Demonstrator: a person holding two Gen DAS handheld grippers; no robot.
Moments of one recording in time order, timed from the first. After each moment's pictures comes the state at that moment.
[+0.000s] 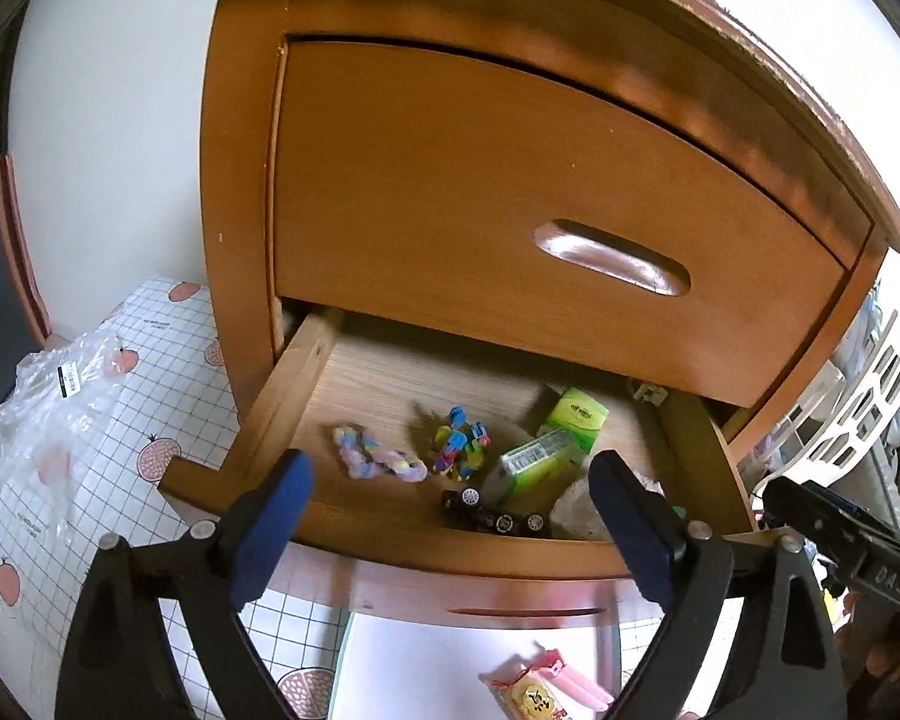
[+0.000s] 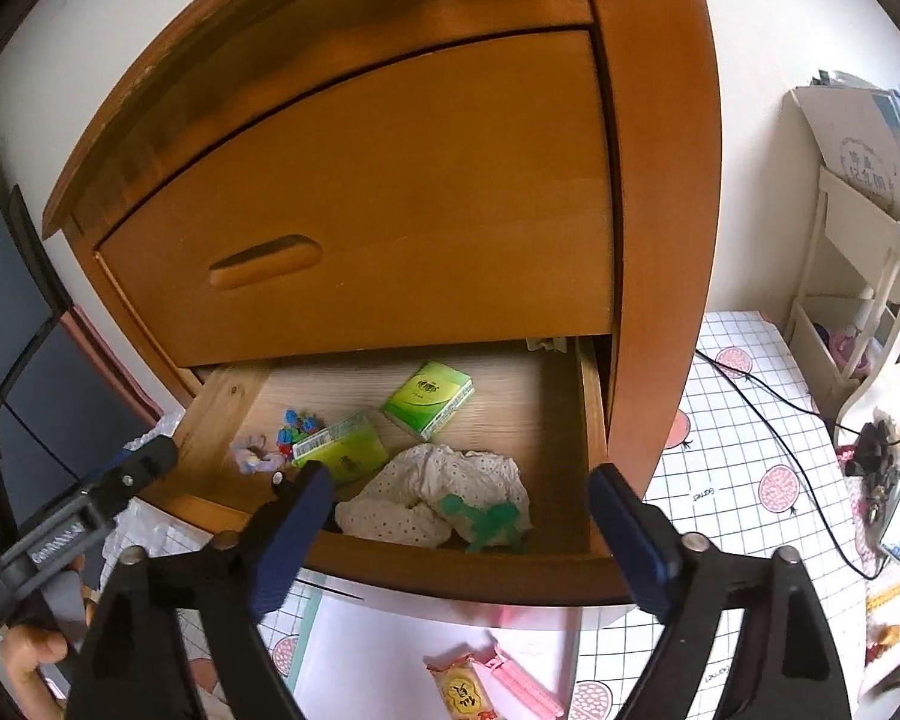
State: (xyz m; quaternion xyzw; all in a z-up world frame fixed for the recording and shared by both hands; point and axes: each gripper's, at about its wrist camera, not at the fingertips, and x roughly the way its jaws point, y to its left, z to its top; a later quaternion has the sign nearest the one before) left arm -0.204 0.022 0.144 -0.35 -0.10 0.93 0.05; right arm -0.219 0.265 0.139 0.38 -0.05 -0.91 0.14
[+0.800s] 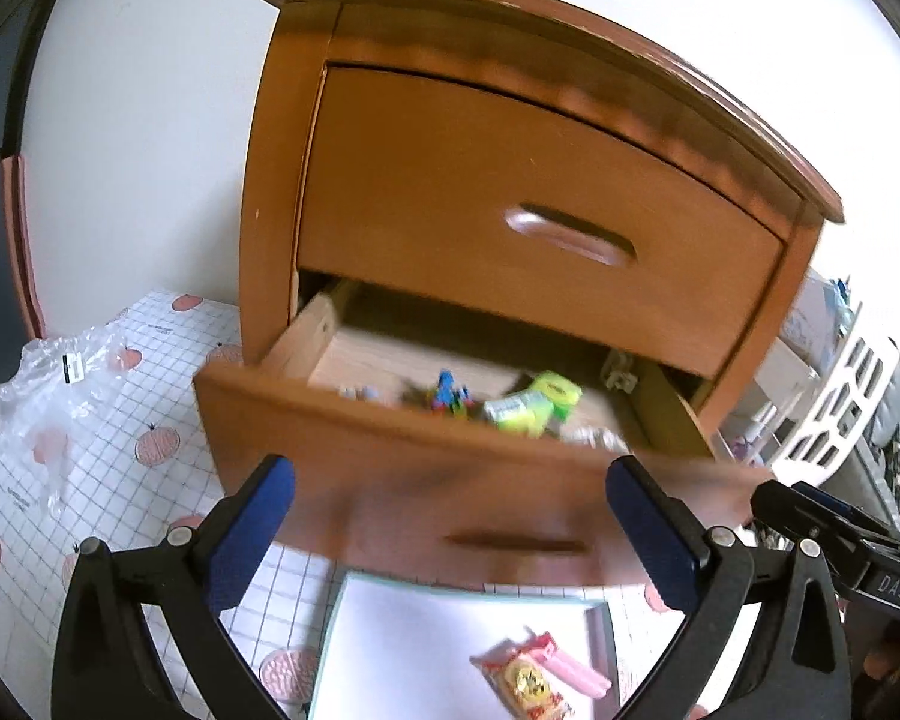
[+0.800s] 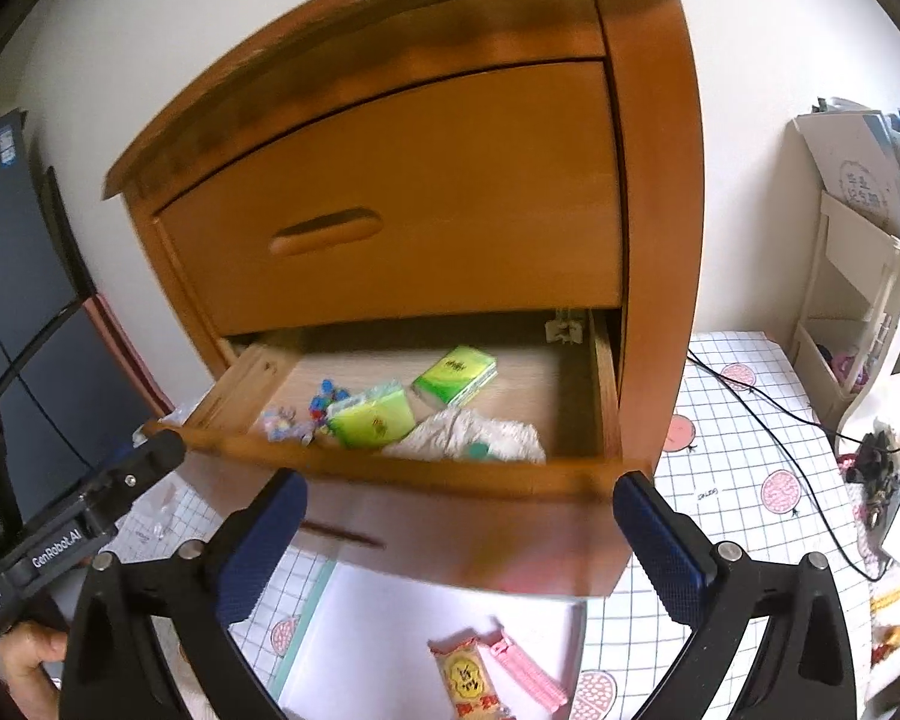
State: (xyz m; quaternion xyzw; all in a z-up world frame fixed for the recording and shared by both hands) left arm -0.128 0.020 0.121 -0.29 -0.11 0.95 0.07; right arm -0.152 0.265 0.126 0.33 -0.04 -0.93 0.17
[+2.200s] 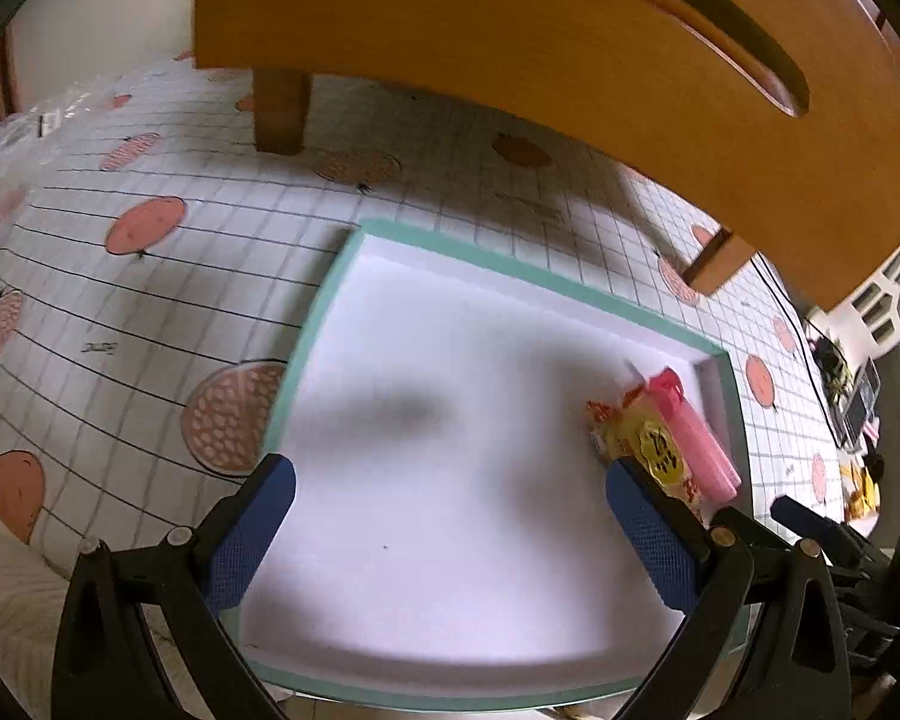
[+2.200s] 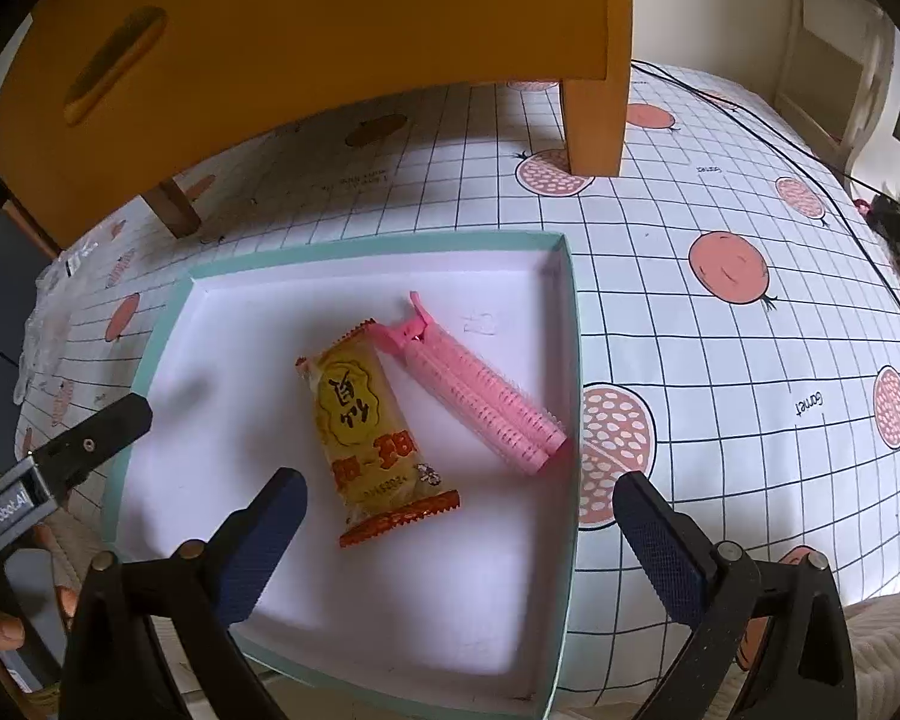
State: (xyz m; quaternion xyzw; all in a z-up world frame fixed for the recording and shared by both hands) left arm -0.101 0.040 -0.085 -0.51 -0.12 0.85 0.06; right arm -0.114 0.282 -0.097 0.53 -0.02 -0.84 0.10
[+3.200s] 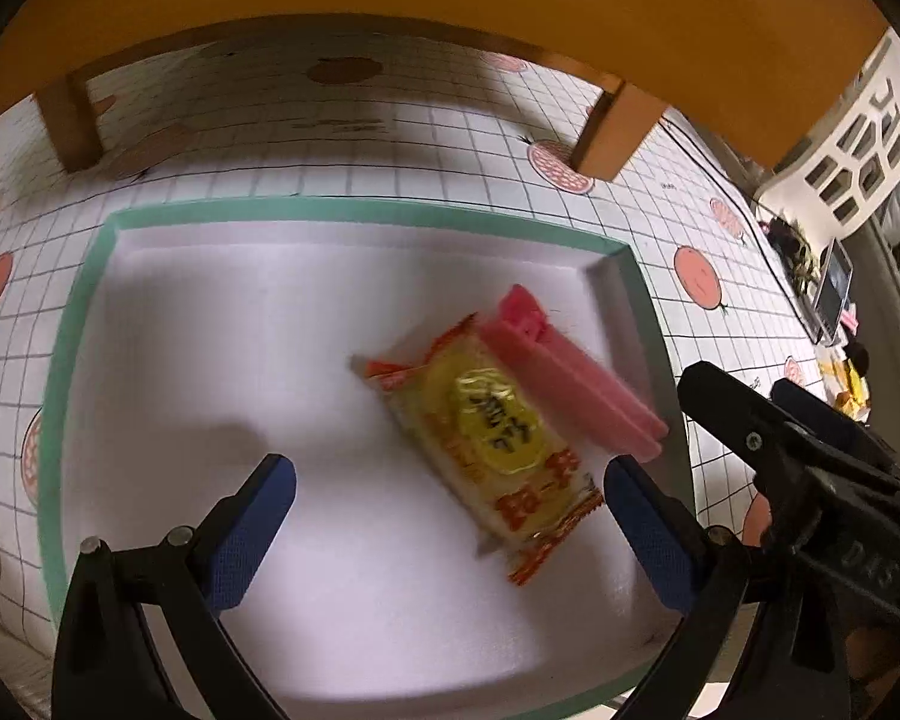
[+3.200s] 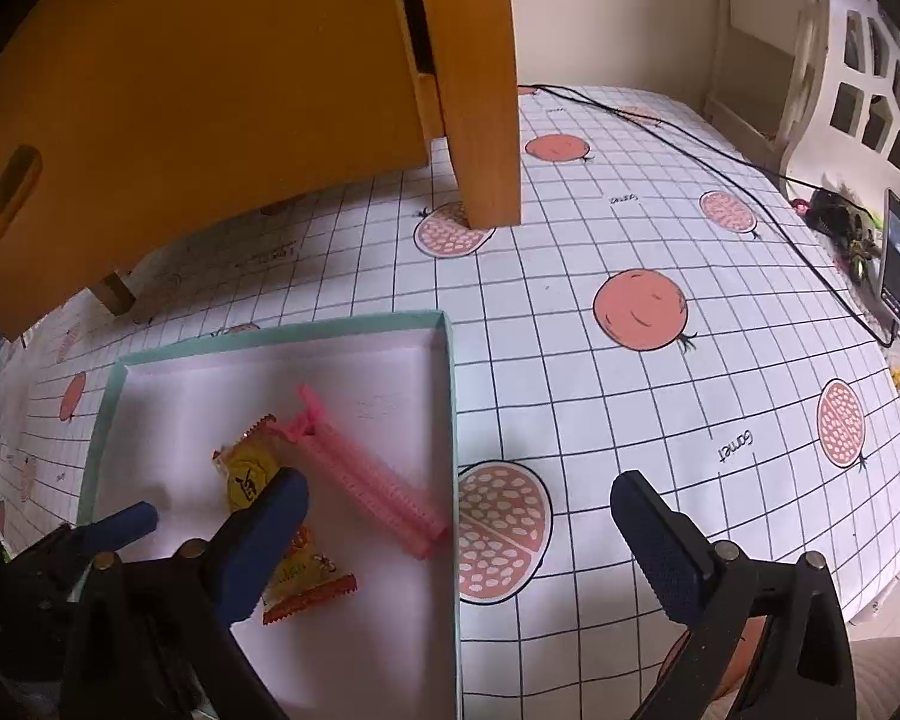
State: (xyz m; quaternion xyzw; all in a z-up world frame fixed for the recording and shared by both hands) left arm -0.124 0.147 -0.106 -0.56 -0.04 0.81 0.16; right arm -0.136 0.321 -0.085 0.49 -0.04 -0.87 0.02
